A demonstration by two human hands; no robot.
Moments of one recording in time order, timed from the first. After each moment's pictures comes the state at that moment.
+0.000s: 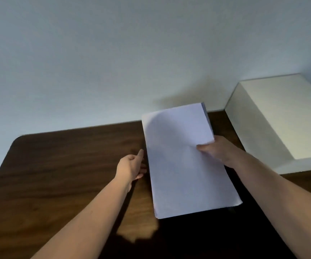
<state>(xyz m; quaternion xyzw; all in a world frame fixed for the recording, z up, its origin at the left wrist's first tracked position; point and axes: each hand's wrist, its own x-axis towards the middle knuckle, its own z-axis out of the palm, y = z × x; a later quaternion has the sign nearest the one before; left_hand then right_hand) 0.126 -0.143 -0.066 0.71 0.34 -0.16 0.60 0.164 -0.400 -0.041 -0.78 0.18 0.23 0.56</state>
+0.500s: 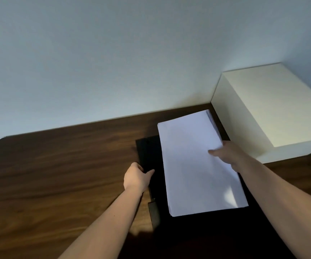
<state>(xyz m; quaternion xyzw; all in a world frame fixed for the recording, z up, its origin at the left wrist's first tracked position) 0.095 -0.202 -0.107 0.89 0.27 -0.17 0.33 0.136 -0.465 -0.068 -0.82 0.28 0.21 0.46</state>
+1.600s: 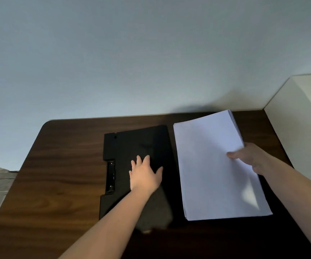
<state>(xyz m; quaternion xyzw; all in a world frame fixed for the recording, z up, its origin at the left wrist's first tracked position) 0.097 -0.111 -0.112 0.93 0.22 -0.14 0.25 0.189 -0.395 -0.092 -0.79 0.25 0.27 0.49</state>
